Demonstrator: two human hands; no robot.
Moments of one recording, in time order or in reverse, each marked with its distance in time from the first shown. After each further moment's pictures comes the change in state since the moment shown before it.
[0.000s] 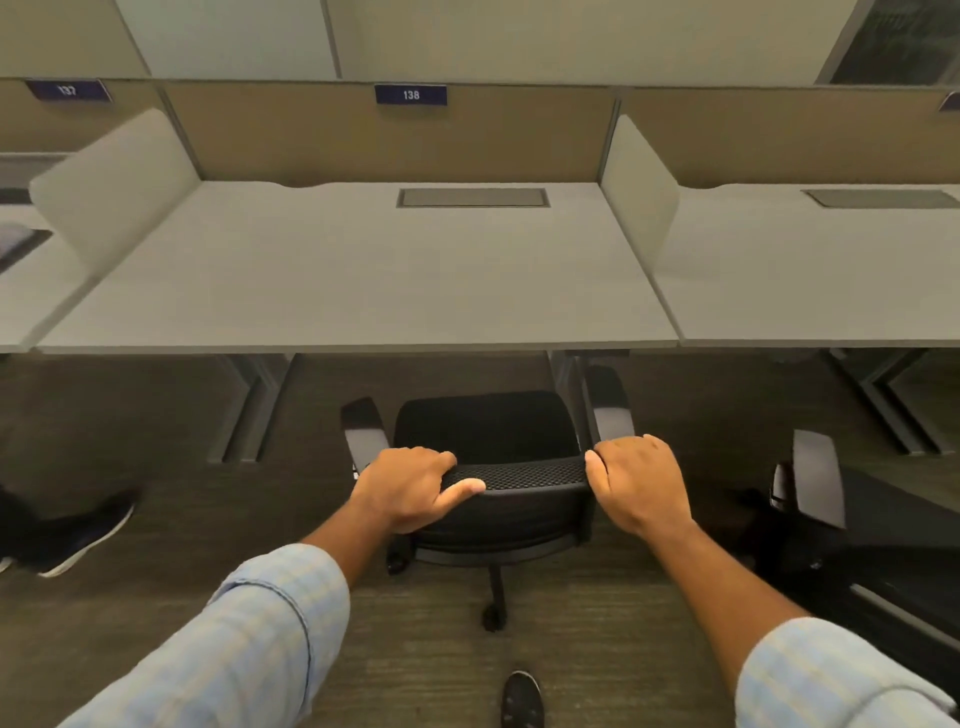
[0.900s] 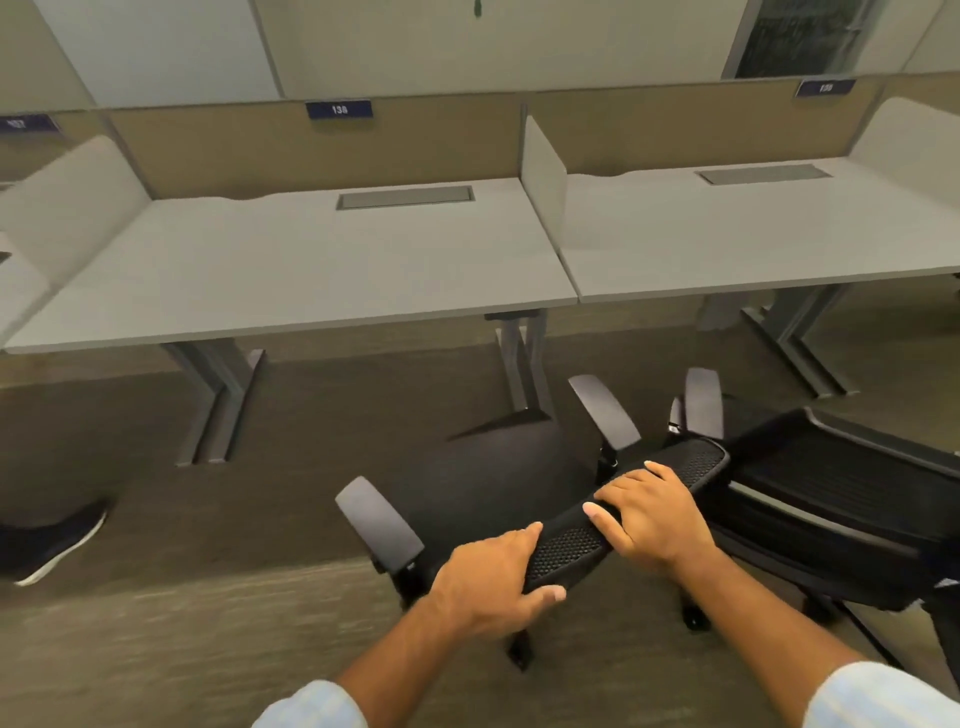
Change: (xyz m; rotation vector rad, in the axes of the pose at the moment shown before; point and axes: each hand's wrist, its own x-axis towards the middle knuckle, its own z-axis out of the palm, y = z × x) left_hand -0.133 0.323 0.024 -0.286 -0.308 0.039; right_hand -0.252 0.104 -0.073 -0.028 -0.100 -0.087
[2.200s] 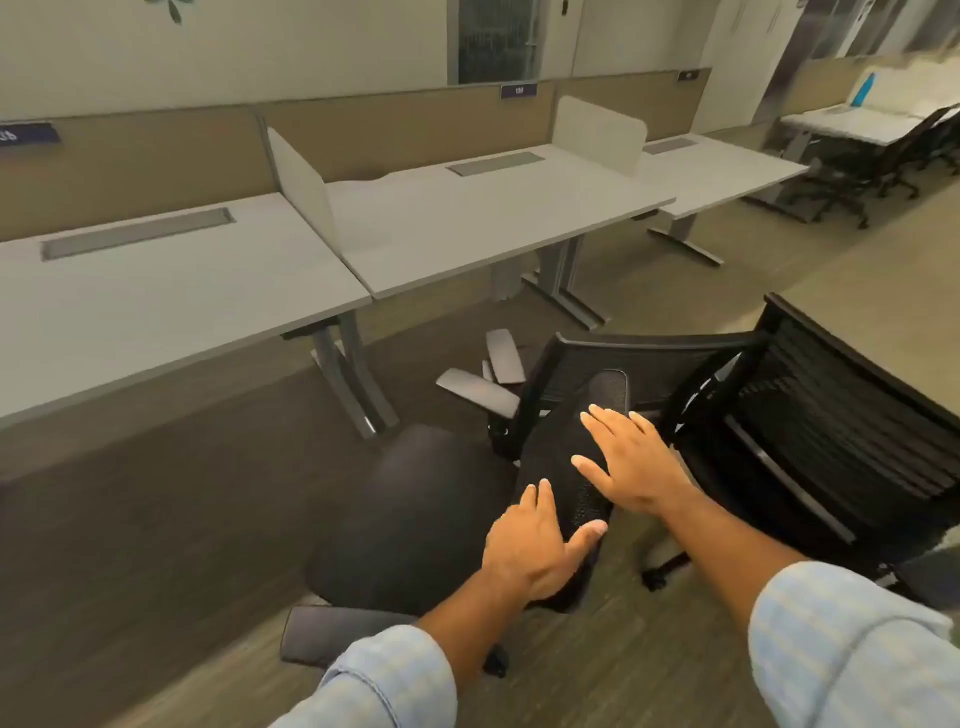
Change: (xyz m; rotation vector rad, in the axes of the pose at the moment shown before) left_hand 0.019 0.195 0.054 -0.114 -0.138 0.244; right_hand -0.176 0.081 -0.079 -0.011 -0.130 0.528
